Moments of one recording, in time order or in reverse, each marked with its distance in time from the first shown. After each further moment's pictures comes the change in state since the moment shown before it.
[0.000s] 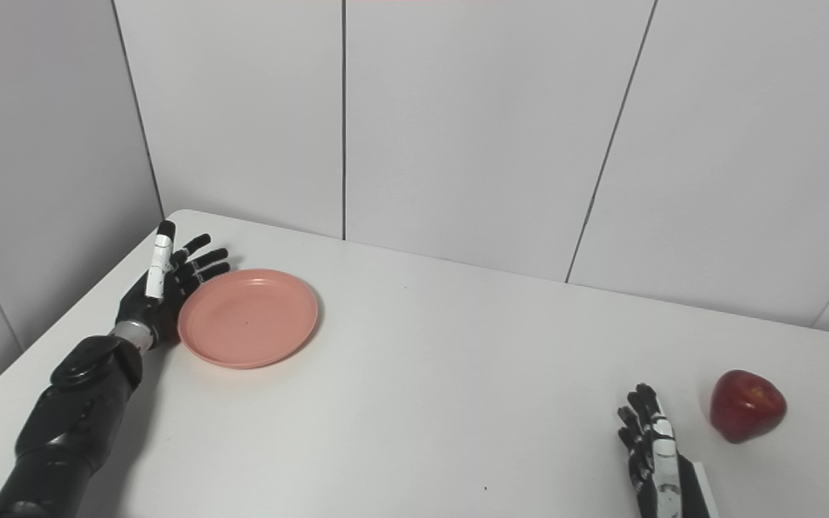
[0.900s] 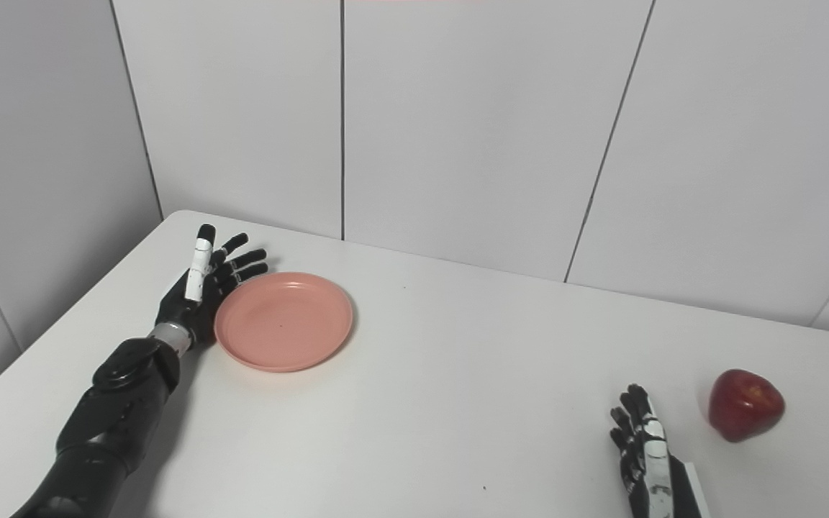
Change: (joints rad) left arm -0.032 -0.055 -0.066 0.047 0.033 -0.066 -0.012; right arm 0.008 0.004 0.014 -0.013 -0.003 0.005 0.000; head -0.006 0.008
